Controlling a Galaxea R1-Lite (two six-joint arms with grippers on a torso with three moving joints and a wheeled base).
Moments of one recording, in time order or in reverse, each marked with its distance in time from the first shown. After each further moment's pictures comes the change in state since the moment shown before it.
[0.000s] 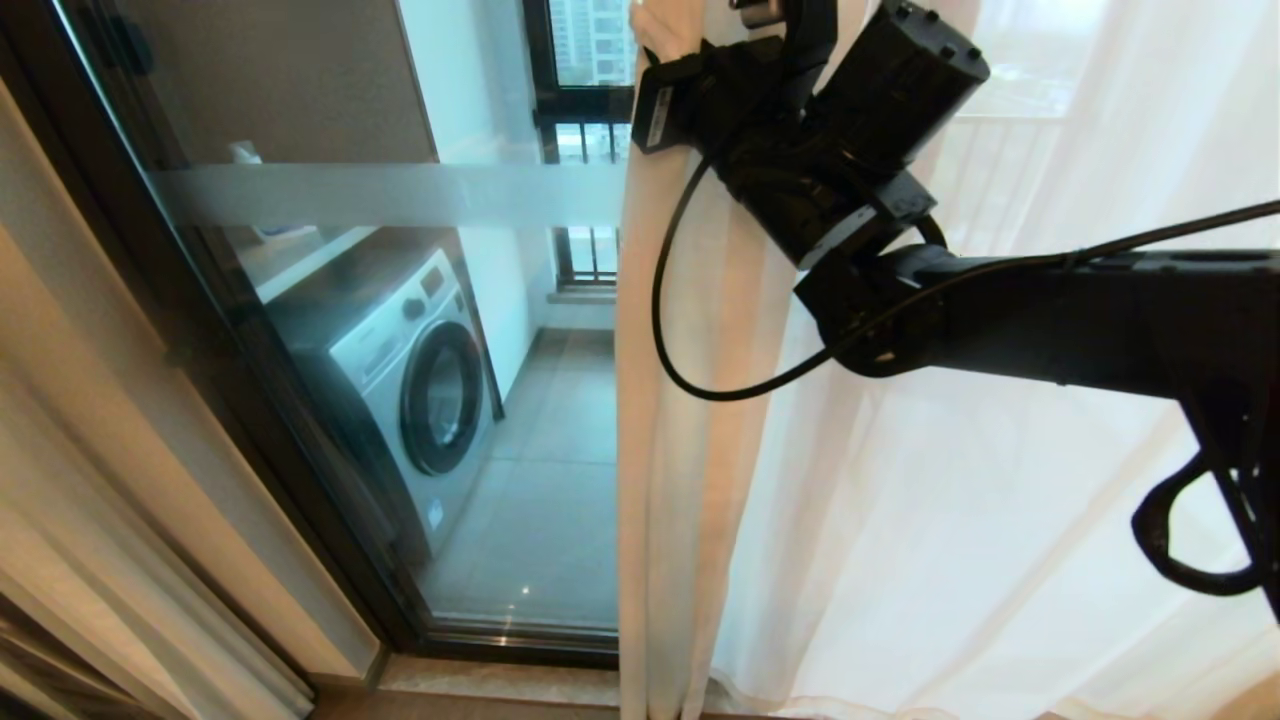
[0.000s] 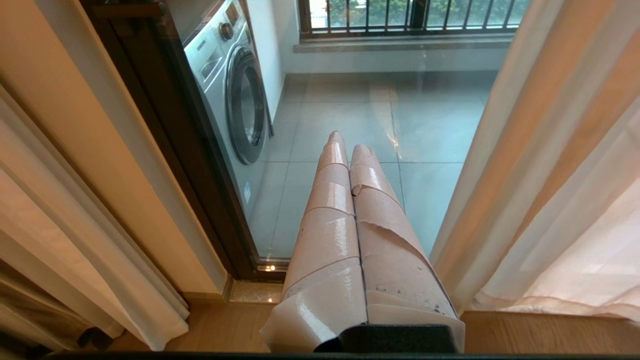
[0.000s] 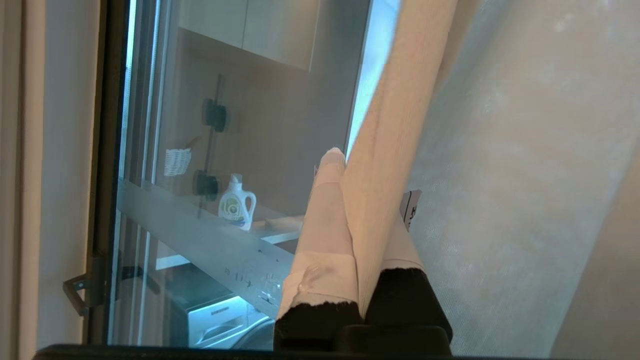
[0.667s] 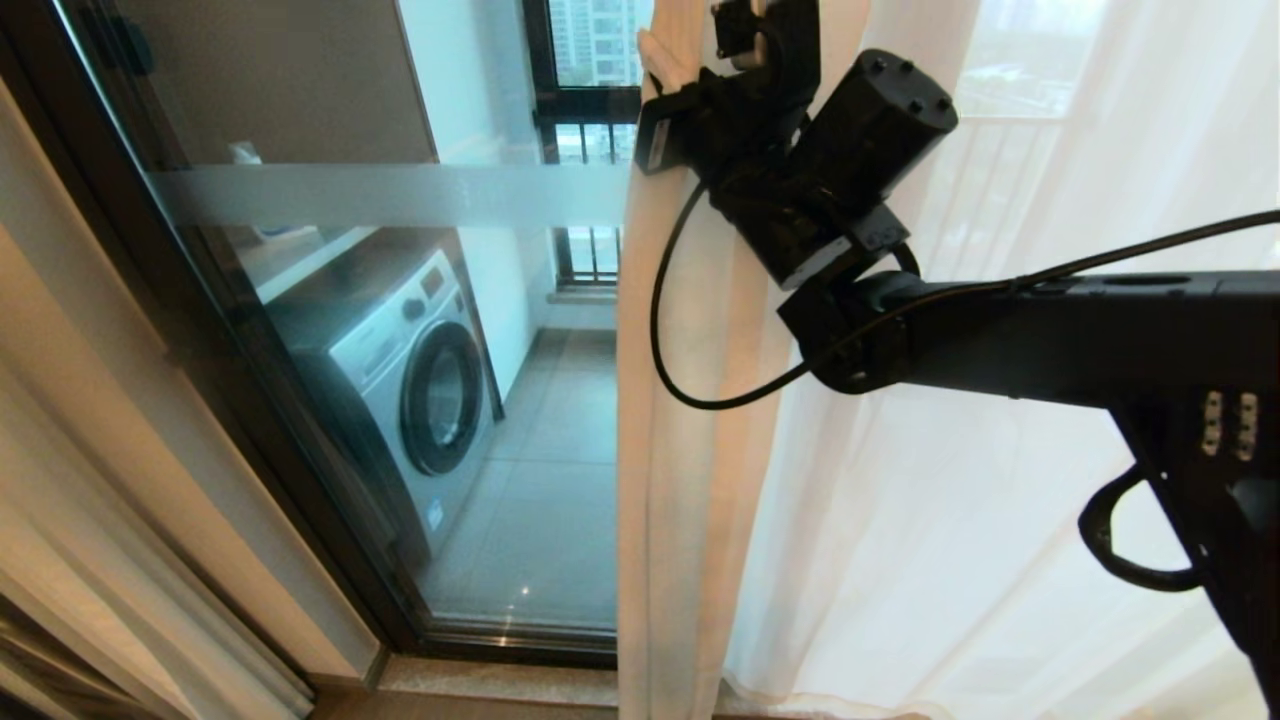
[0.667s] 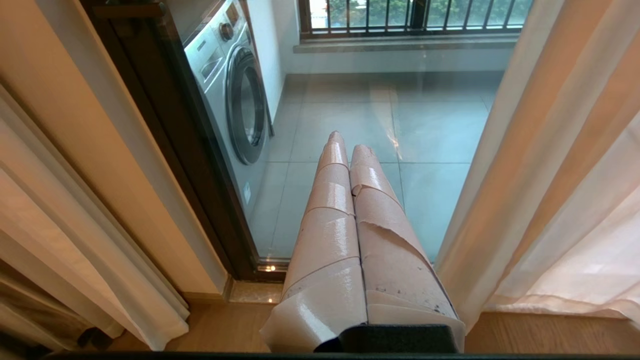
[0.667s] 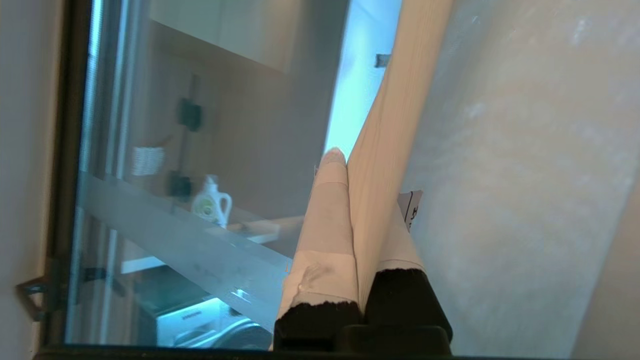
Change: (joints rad) left arm 0.000 0.000 0.000 0.000 0.000 0.000; right arm -0.018 0.059 -0.002 -0.071 -0.028 -0.033
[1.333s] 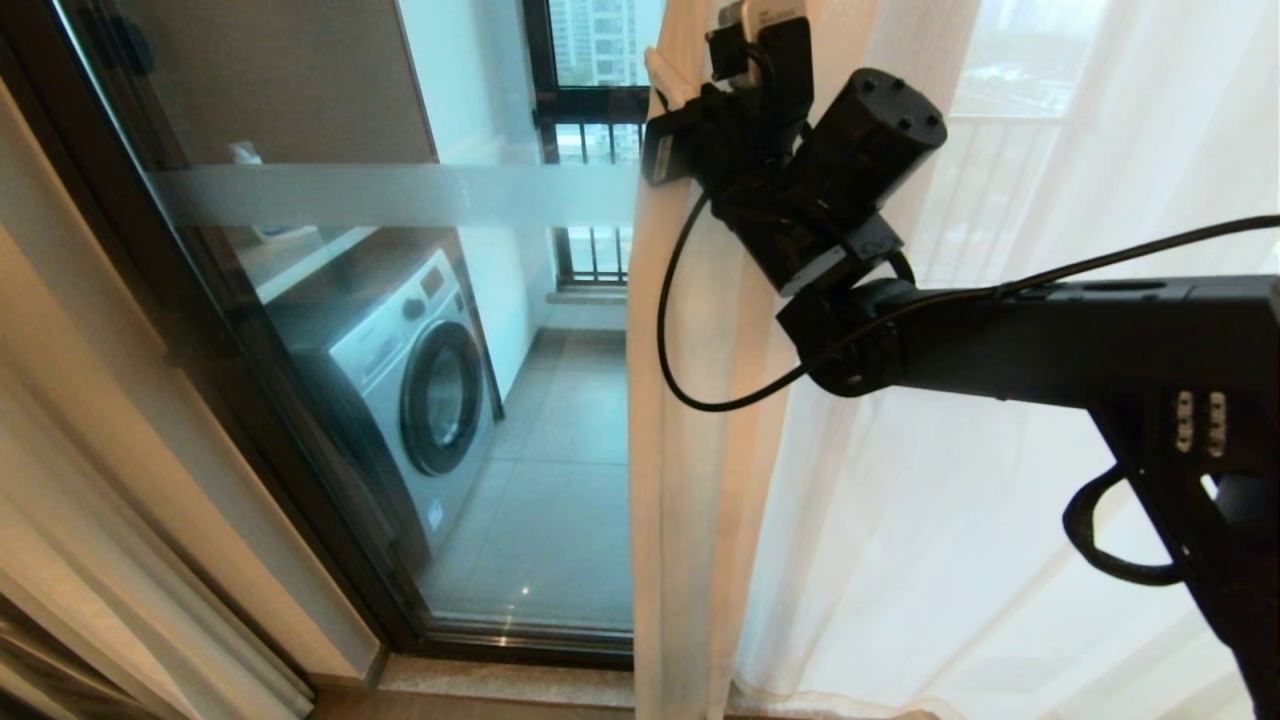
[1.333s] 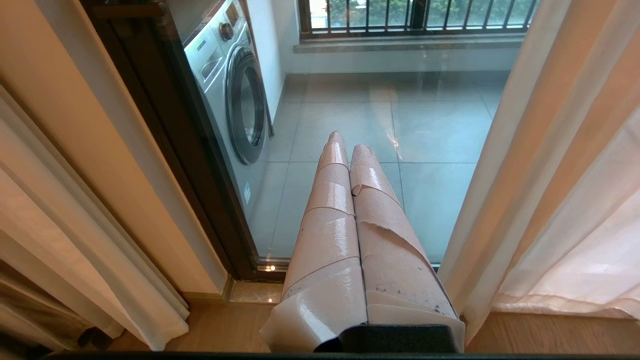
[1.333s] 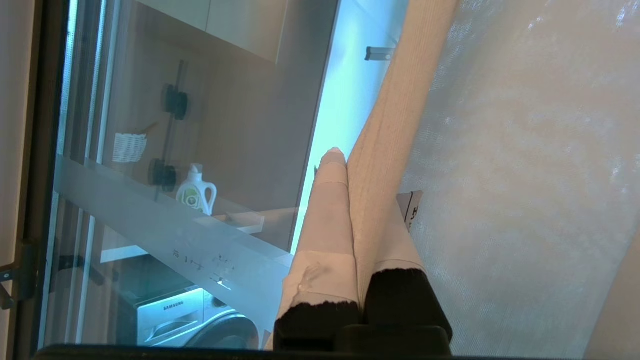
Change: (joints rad) left arm 0.000 0.000 0.000 0.000 0.000 0.000; right arm -0.015 0.014 0.001 -0.008 -0.008 -0.036
